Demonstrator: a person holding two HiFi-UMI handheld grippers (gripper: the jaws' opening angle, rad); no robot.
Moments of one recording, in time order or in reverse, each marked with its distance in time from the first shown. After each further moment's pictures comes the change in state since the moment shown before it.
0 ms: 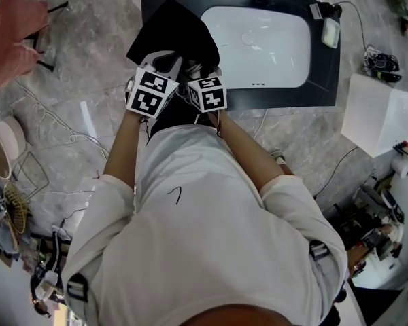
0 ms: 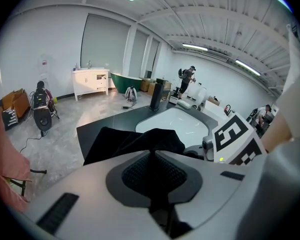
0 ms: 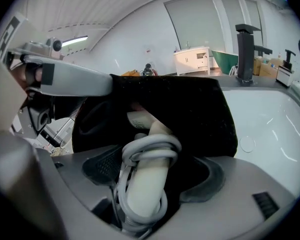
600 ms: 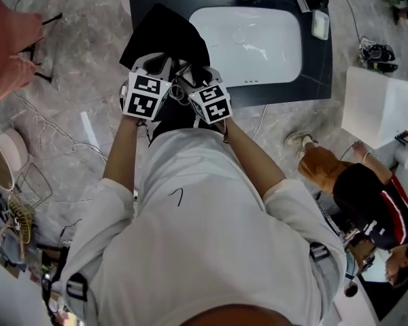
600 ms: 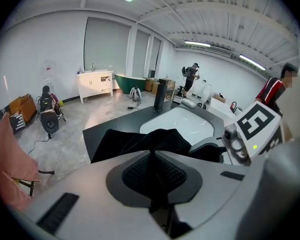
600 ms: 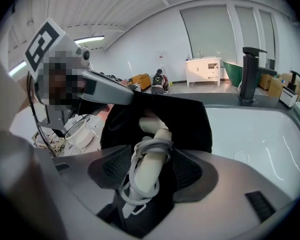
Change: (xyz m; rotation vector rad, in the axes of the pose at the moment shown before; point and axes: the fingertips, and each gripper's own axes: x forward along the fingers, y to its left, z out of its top) left arm -0.004 0.002 0.005 0.011 0.015 0.072; right arm -0.046 0.005 0.008 -0.137 -0.051 0.053
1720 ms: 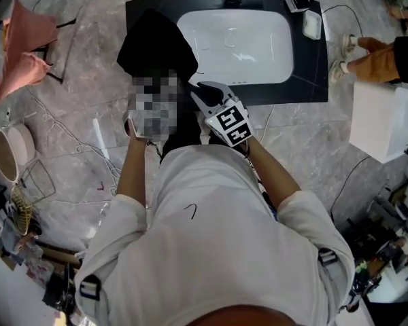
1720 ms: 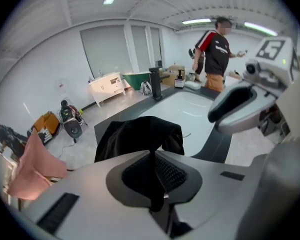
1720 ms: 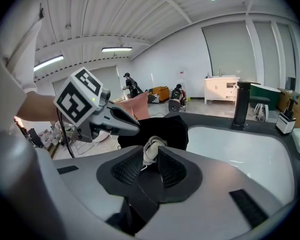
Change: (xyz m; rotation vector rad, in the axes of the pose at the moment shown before) left arm -0.017 -0.075 -0.043 0.105 0.104 0.277; right arm -0.133 -0.007 -0.013 -0.214 -0.131 0.172
